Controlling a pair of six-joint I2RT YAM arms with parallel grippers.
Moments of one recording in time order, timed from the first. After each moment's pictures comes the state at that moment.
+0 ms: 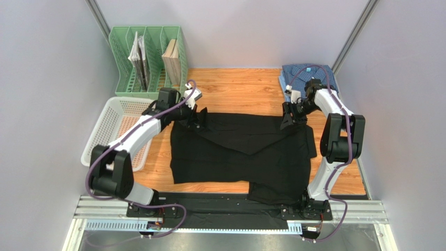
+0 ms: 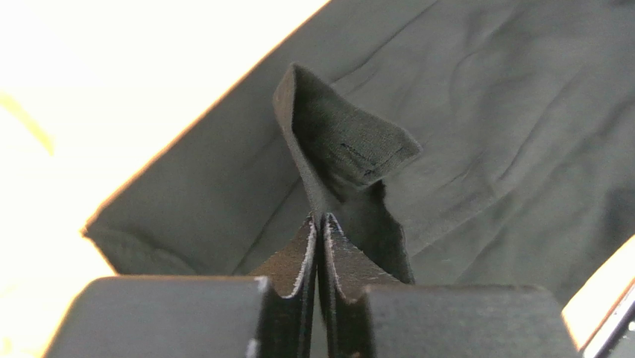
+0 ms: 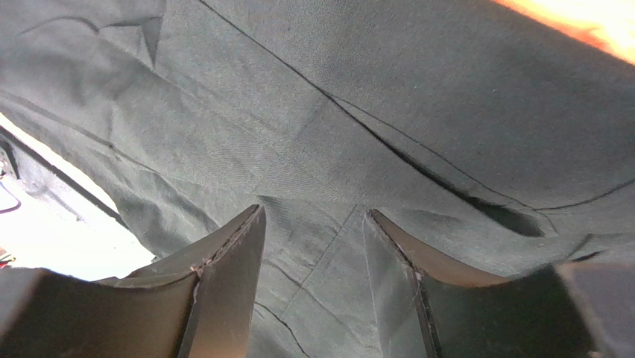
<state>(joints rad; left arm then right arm) -0.28 1.41 0.98 -0.27 0.51 0.28 -0.08 1.90 1.46 -1.03 -0.54 -0.35</state>
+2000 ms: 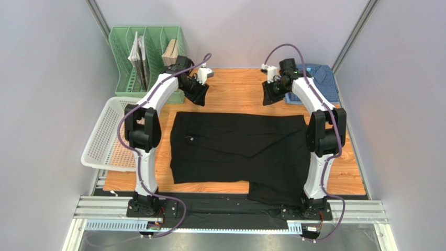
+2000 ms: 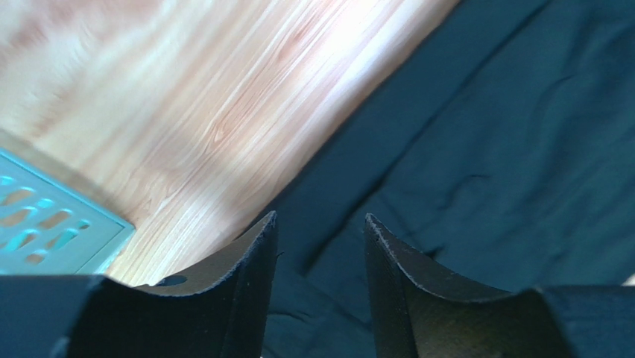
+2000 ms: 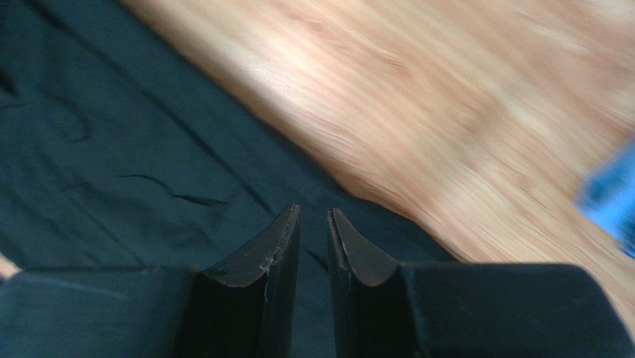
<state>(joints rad) -0.26 2.13 1.92 -0.91 0.46 0.47 0.14 2.03 1.78 -0.83 -0.41 -0.27</state>
